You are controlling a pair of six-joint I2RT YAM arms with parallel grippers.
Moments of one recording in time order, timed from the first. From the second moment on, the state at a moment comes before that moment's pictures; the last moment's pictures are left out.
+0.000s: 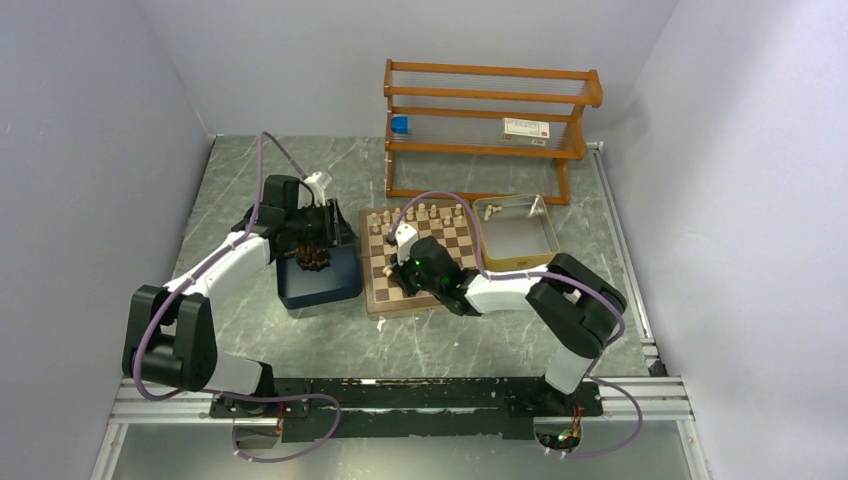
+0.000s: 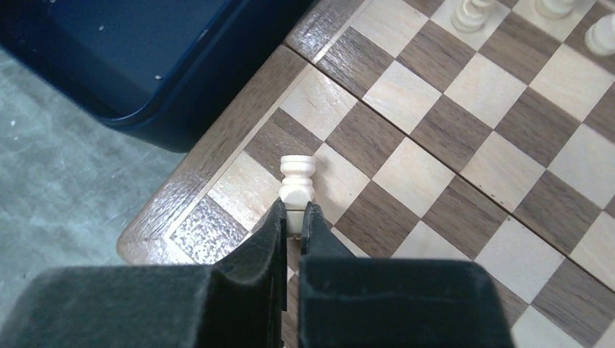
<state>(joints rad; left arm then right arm) -0.22 1.40 0.87 -0.20 0.51 -0.37 0.90 1.73 0.76 0.45 0.01 0.10</state>
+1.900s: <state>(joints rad) -0.73 1.21 0.84 -0.22 0.40 0.87 0.55 1.49 0.88 0.21 -0.90 0.38</state>
